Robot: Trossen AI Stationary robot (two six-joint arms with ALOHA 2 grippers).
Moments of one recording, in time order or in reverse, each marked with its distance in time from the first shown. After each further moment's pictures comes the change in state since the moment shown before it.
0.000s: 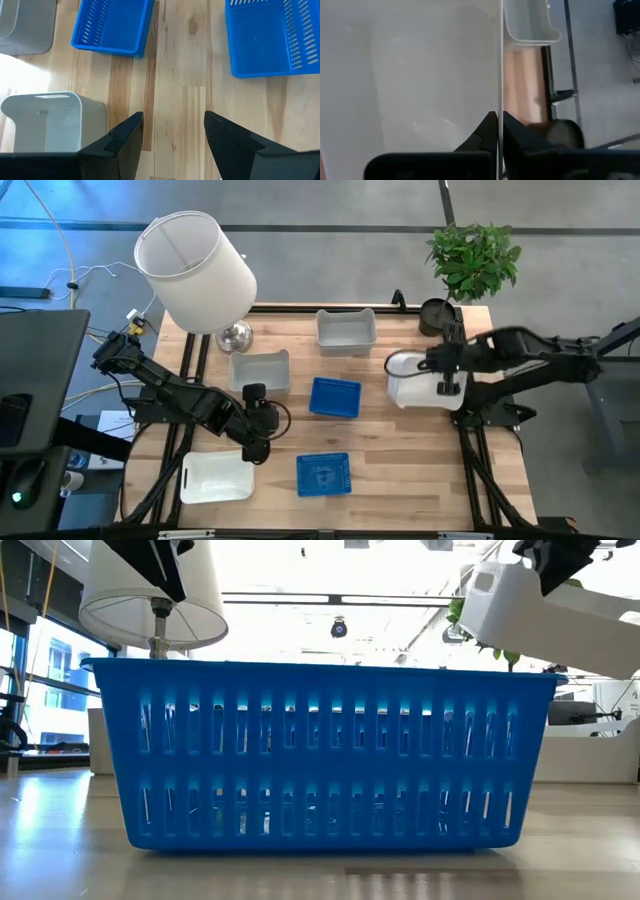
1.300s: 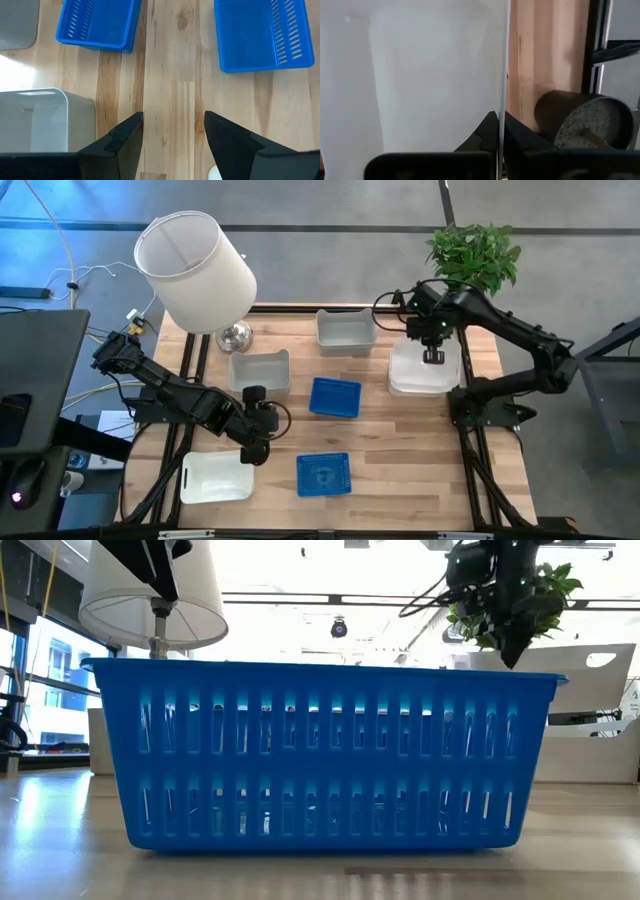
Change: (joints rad) left arm 0.000 0.000 0.000 0.000 0.056 -0.008; right arm -0.719 0.335 0.009 0.066 -0.363 -0.550
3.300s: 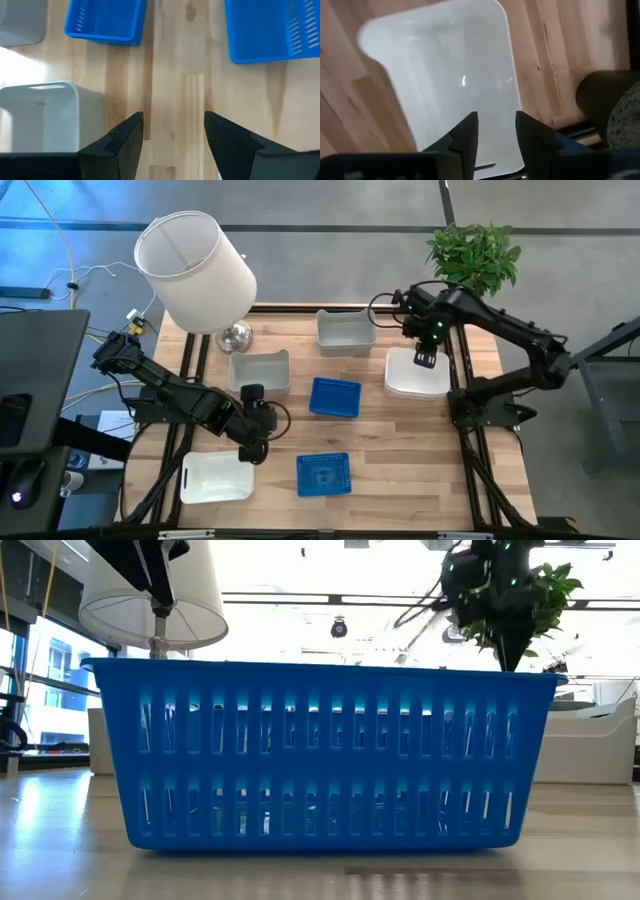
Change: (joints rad) left arm 0.000 0.000 0.000 -0.046 -0.025 0.007; right arm 0.032 0.039 0.024 -0.059 -0.093 0.291
